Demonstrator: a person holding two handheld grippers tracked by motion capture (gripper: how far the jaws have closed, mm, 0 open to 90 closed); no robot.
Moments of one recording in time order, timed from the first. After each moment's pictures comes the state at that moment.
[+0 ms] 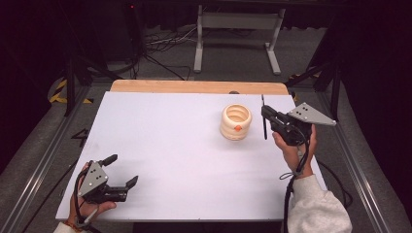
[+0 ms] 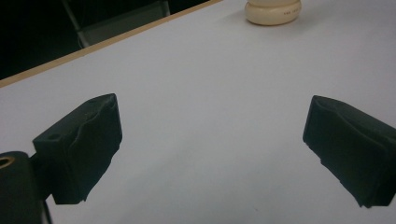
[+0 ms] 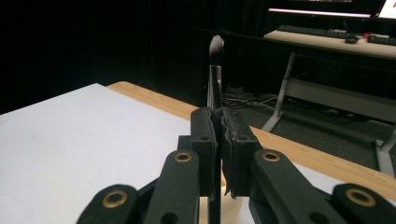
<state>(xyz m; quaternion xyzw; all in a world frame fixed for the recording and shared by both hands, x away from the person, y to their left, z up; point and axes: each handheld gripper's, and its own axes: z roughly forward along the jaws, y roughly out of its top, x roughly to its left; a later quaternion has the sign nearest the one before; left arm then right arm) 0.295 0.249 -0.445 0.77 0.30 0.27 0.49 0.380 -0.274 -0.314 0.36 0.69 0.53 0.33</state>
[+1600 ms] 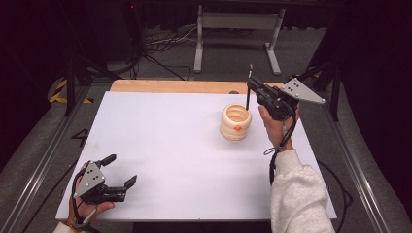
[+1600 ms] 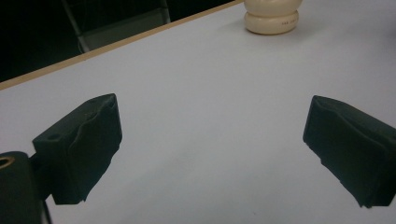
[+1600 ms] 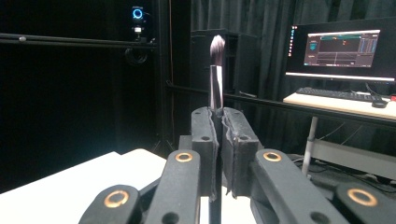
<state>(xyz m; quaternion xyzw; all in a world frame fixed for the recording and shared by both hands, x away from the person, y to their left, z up) 0.294 0.253 -0.444 0.76 0.30 0.27 0.51 0.431 -0.243 -0.286 0.30 0.63 0.63 0.34</state>
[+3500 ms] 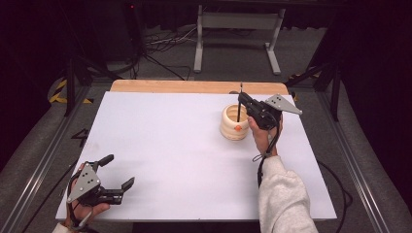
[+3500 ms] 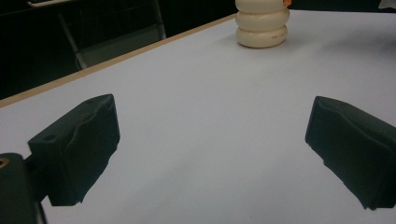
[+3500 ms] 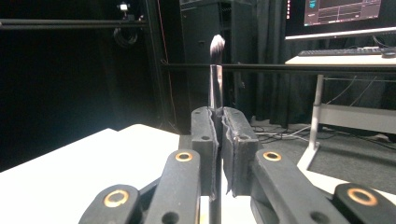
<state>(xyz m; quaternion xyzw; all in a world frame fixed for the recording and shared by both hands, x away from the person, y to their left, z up) 0.288 0.258 -0.442 0.75 0.28 0.28 0.53 0.458 -0.237 -0.363 0.35 0.63 0.62 0.30</state>
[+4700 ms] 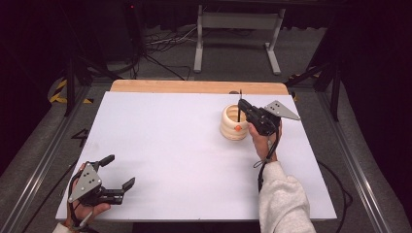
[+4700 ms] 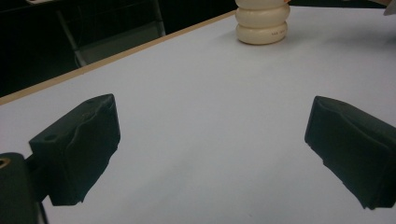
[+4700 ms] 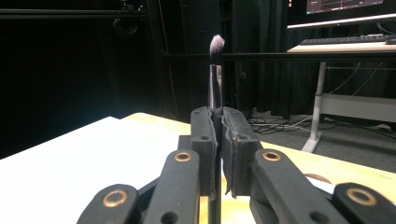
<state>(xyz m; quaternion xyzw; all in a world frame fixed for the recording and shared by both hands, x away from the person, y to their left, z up) 0.289 0.257 -0.443 0.75 0.28 0.28 0.53 0.452 -0.239 -0.382 0.35 0.64 0.62 0.29</state>
